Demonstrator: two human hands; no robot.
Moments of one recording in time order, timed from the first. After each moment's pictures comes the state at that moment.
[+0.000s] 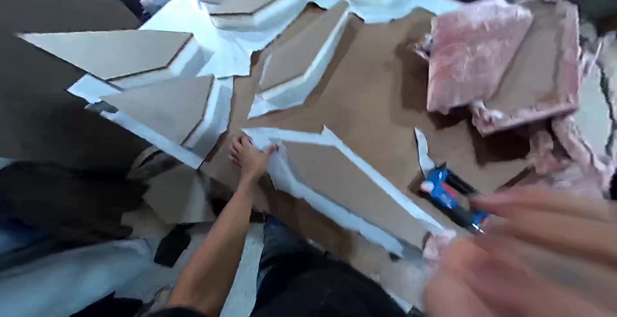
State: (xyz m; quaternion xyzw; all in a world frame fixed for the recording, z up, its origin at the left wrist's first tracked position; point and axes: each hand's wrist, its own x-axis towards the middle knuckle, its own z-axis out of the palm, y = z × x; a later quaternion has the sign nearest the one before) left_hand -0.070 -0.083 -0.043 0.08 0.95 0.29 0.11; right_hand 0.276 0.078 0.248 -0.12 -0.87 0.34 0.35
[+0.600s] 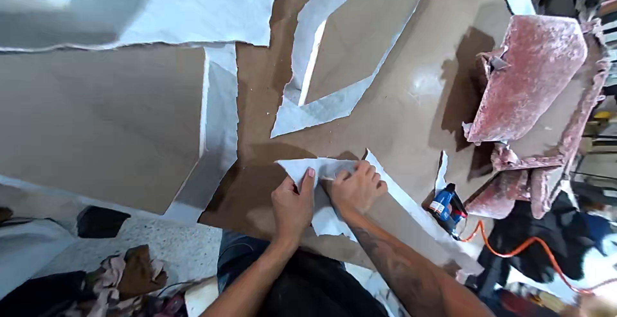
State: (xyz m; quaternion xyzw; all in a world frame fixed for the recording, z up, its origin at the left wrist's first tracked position) left_hand -0.140 -0.078 -0.046 -0.06 0.75 0.53 0.40; right_hand -0.046 0.048 -0.053 -0.52 -0.85 0.01 -0.11
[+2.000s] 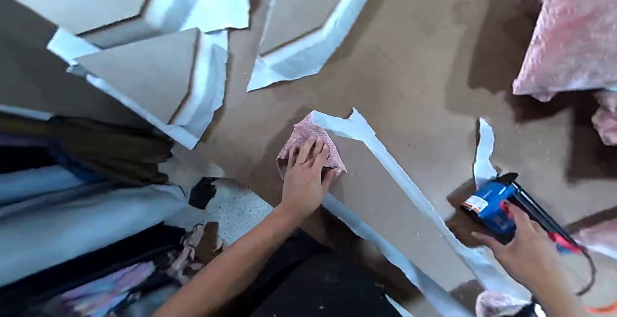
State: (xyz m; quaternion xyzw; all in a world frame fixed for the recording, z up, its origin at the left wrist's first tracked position) left_hand 0.039 -0.007 -0.033 0.40 0.89 0.16 0.11; right_hand 0.396 0.324 -0.018 -0.43 -0.87 0.22 -0.13
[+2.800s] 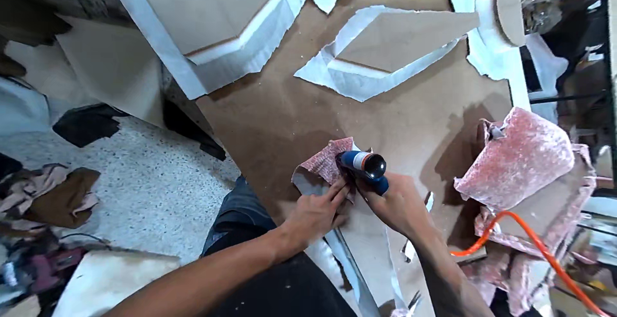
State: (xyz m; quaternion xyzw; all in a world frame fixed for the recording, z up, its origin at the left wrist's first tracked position) left_hand 0.047 -0.037 -0.025 0.35 0.81 0.30 0.36; right_hand 0.034 0.143 0.088 -0.11 -0.96 0.13 -0.23
